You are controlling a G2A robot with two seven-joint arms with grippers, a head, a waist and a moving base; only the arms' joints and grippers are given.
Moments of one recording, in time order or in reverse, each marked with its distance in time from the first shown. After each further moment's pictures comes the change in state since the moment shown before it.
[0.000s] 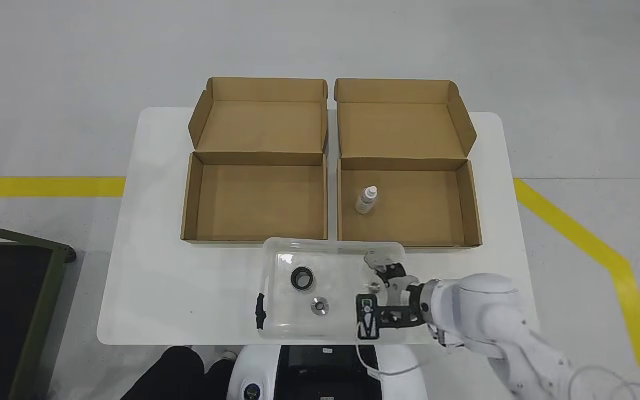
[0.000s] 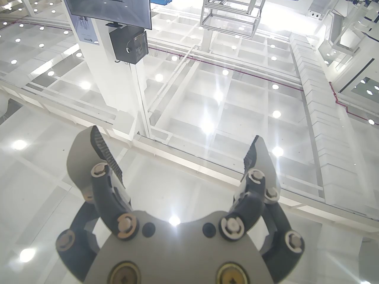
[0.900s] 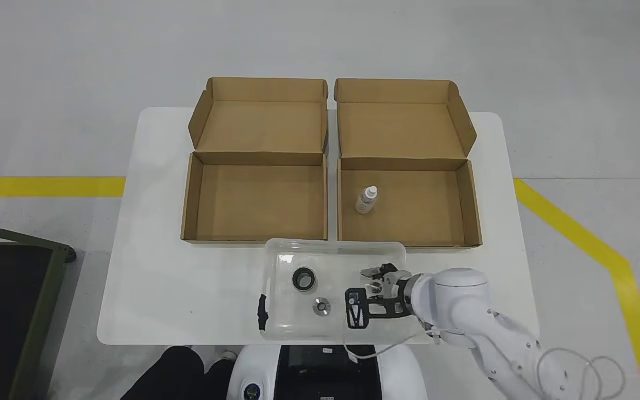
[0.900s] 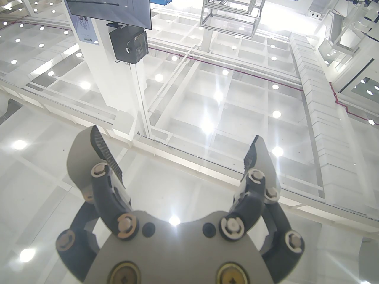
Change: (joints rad) left arm 0.000 0.000 0.000 0.000 0.000 0.000 0.000; right arm 0.131 0.017 -0.182 0.090 -0.044 0.090 0.147
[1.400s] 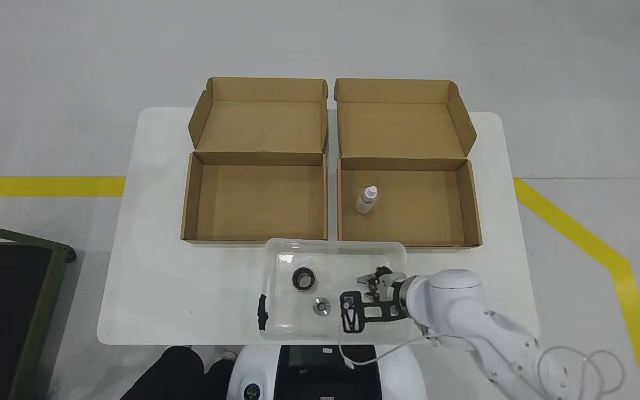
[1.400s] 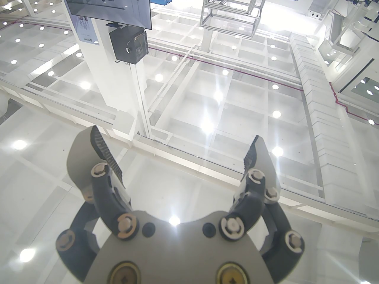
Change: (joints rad) left arm 0.000 0.000 0.000 0.000 0.000 0.000 0.000; right arm 0.048 0.028 -0.061 -0.035 0.058 0.034 0.034
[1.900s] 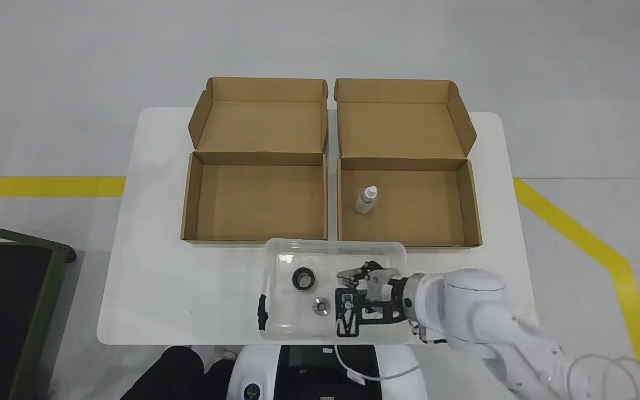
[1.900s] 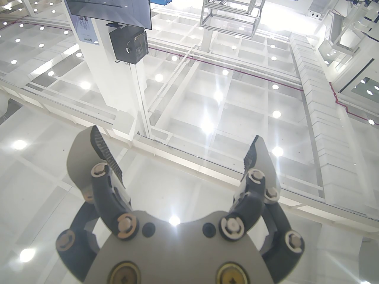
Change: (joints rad) left arm 0.000 0.000 0.000 0.000 0.000 0.000 0.000; right arm -0.035 0.011 0.091 -0.097 0.094 0.083 -0.233
